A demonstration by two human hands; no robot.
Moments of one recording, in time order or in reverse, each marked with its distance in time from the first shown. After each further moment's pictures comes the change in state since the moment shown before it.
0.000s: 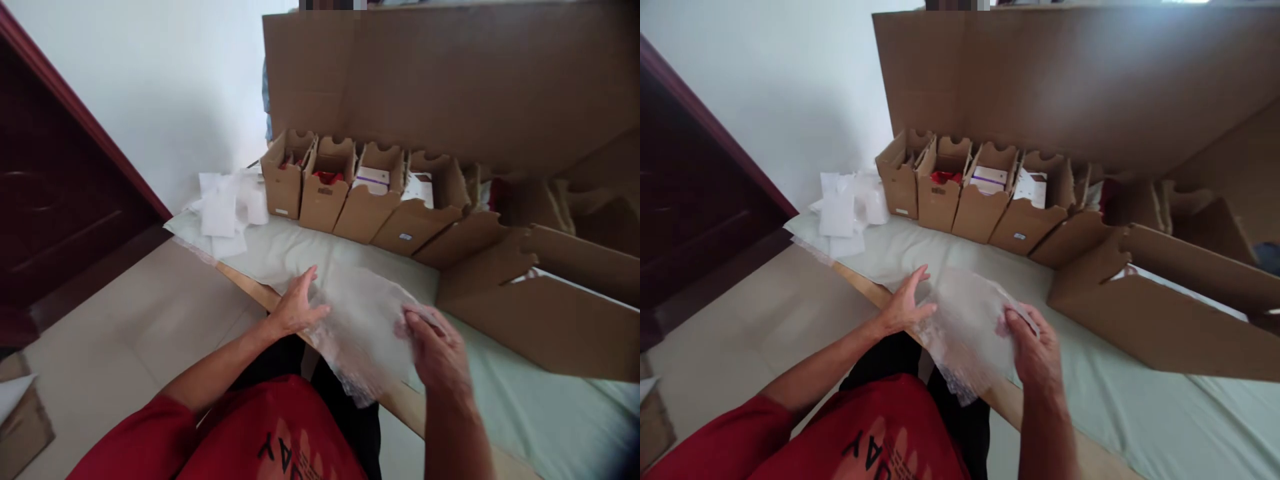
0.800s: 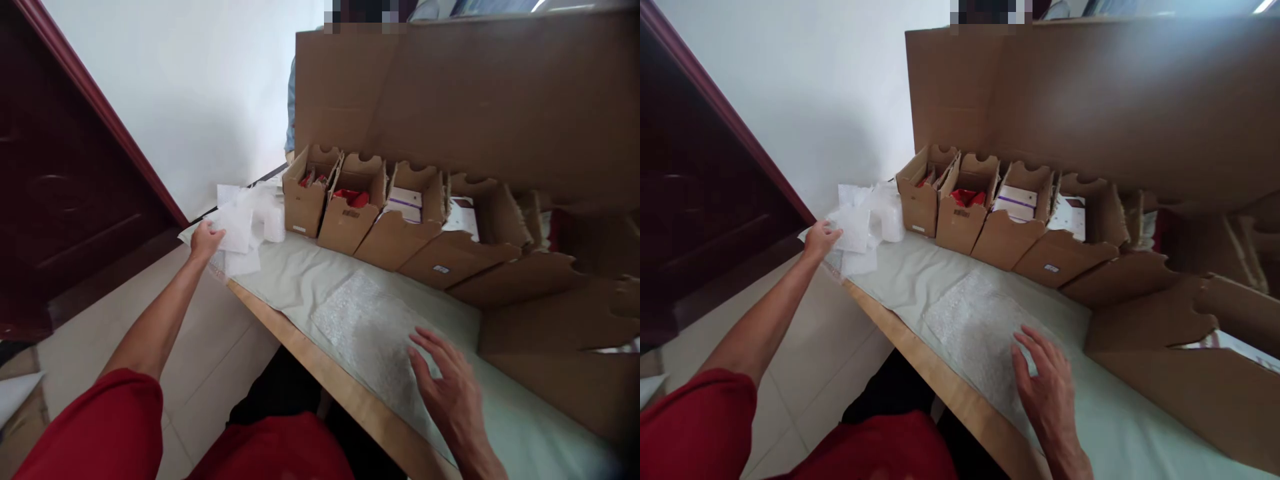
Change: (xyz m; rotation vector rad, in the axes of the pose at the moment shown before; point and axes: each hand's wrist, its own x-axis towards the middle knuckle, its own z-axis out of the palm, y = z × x) left_hand 0.089 -0.088 -0.271 0.478 0.819 -0.443; right_hand 0.038 0.046 -0.006 -1.078 -0.061 -0.902
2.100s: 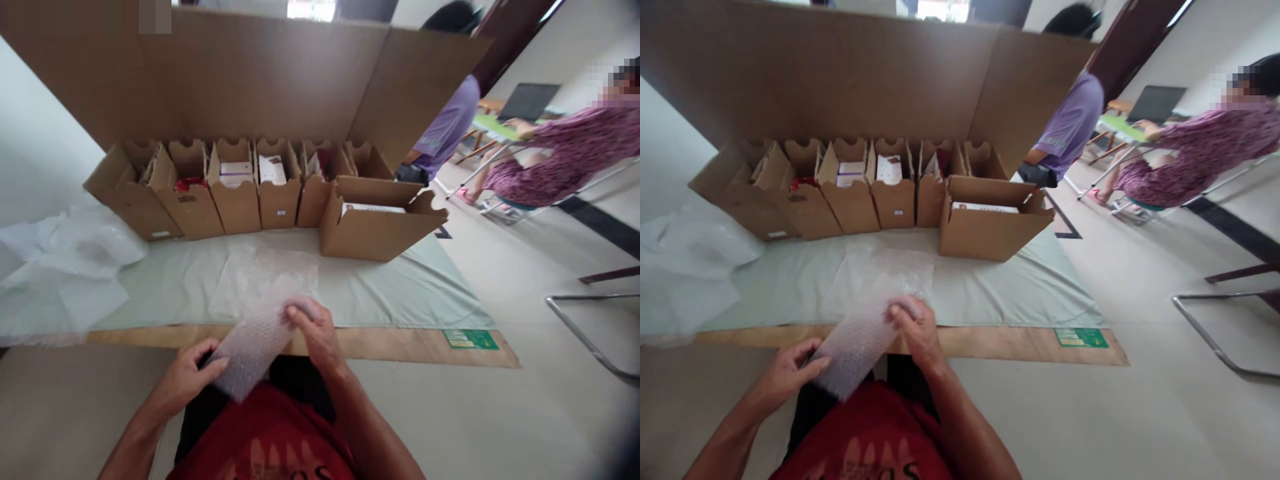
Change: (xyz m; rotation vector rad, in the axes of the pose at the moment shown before) left_hand -0.290 0.036 0.002 -0.302 -1.232 0.384; right_hand -0.052 -0.103 -0.050 1.156 0.136 0.845
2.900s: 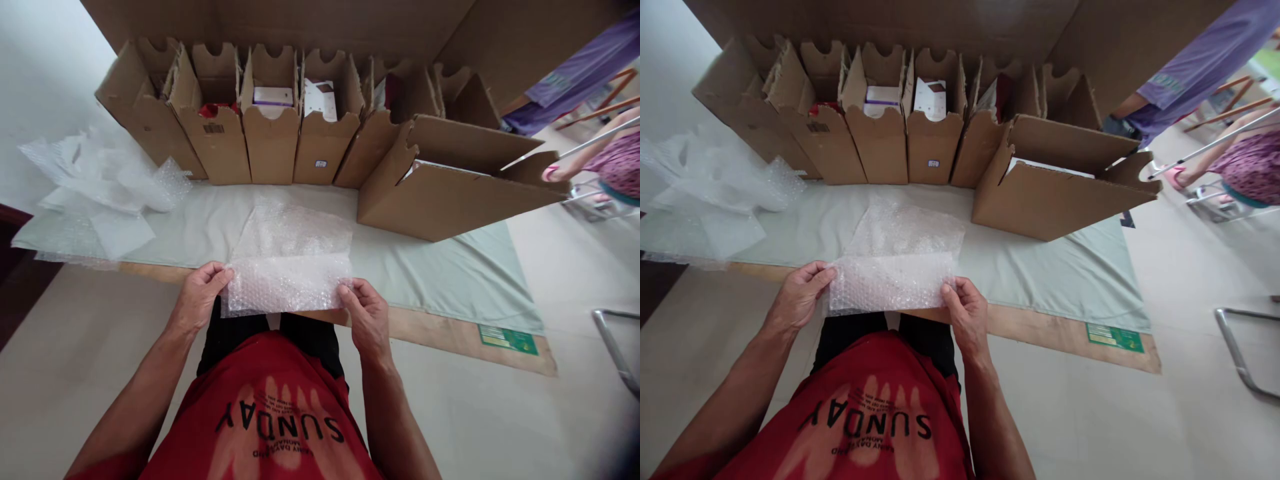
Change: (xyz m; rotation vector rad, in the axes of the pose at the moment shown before) left_hand 0.026 0.021 -0.006 -0.548 0.445 -0.194; right_hand -0.018 0.012 -0.043 -0.229 0.182 0.096
